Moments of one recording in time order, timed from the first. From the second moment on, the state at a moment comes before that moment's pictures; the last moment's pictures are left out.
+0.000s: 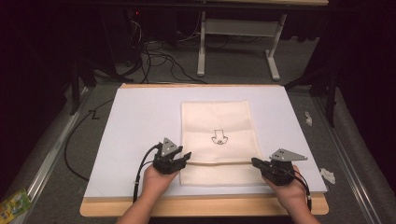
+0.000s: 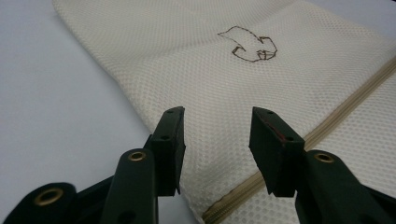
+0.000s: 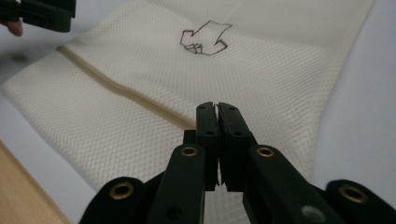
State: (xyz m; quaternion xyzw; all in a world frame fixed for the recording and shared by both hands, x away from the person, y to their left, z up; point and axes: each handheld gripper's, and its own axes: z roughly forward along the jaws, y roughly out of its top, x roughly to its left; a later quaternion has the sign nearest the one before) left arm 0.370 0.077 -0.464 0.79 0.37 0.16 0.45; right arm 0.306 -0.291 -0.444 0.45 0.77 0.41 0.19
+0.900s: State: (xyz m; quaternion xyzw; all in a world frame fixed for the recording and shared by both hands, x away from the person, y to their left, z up) left arm 0.366 0.070 -0.467 0.81 0.35 0.15 0.44; right arm 0.324 -0.328 -0.477 0.52 0.74 0.38 0.19
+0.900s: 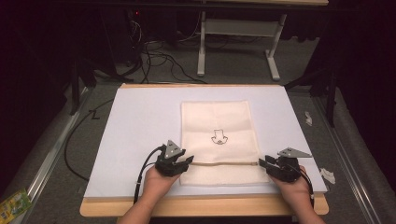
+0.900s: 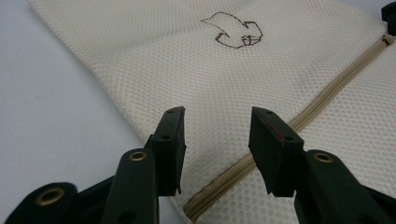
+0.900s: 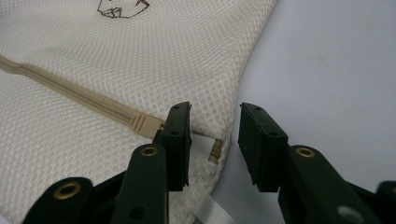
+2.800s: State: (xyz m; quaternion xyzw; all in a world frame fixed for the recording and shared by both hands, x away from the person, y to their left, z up) left arm 0.335 -0.039 -0.452 0.81 0.27 0.03 0.51; right arm 0.305 -0.303 -0.450 0.46 0.76 0.42 0.18
